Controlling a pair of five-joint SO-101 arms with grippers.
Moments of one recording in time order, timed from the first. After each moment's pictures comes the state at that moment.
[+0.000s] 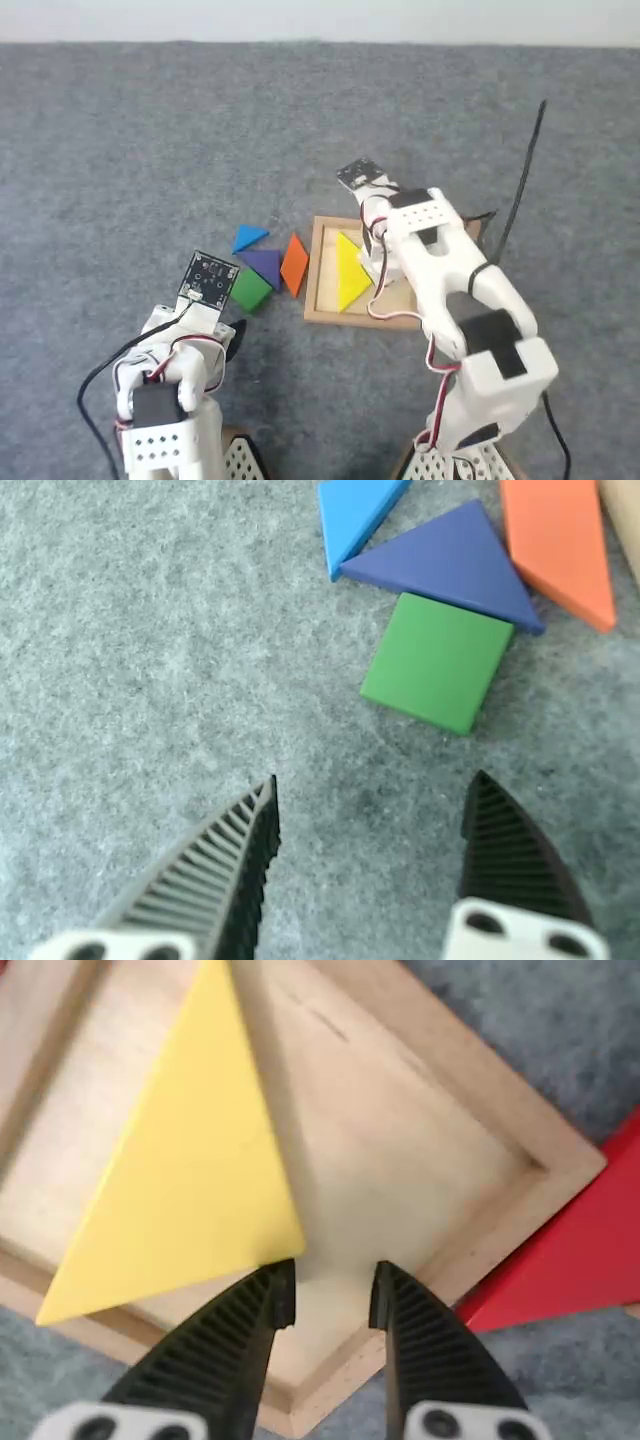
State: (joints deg) left arm -14.2 -103.1 96.9 73.1 -21.8; right arm -20.7 13.2 20.9 63.0 14.9
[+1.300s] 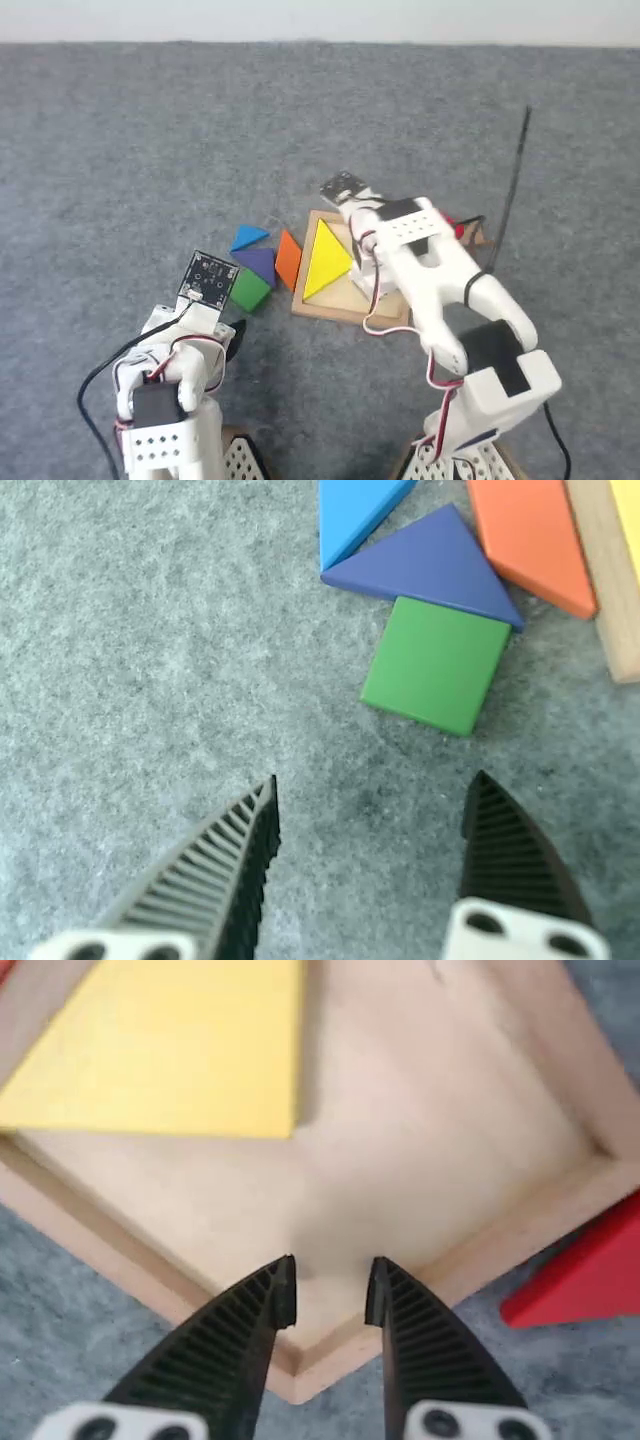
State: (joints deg) left arm -14.2 -103.1 96.9 73.1 -21.8; right arm -22.9 7.8 26.5 64.0 17.2
